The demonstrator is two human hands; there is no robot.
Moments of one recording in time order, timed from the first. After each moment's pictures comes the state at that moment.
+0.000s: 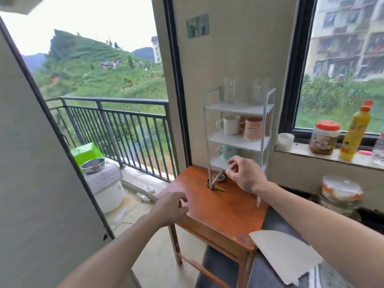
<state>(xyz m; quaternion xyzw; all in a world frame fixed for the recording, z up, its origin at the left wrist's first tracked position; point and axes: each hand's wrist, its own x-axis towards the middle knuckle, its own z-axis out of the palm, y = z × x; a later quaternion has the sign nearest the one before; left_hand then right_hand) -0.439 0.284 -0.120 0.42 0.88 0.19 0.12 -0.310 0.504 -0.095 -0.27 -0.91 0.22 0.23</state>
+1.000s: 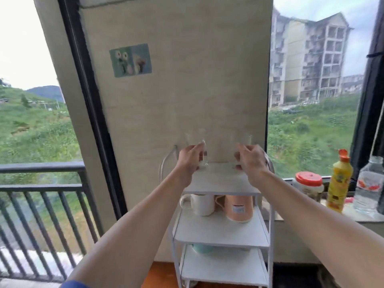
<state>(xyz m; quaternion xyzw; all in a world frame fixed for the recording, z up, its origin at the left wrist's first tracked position) -0.658 0.725 0.058 0.44 0.60 0.60 0.30 -0.506 0.792 0.040 -0.49 -0.54 0.40 0.56</state>
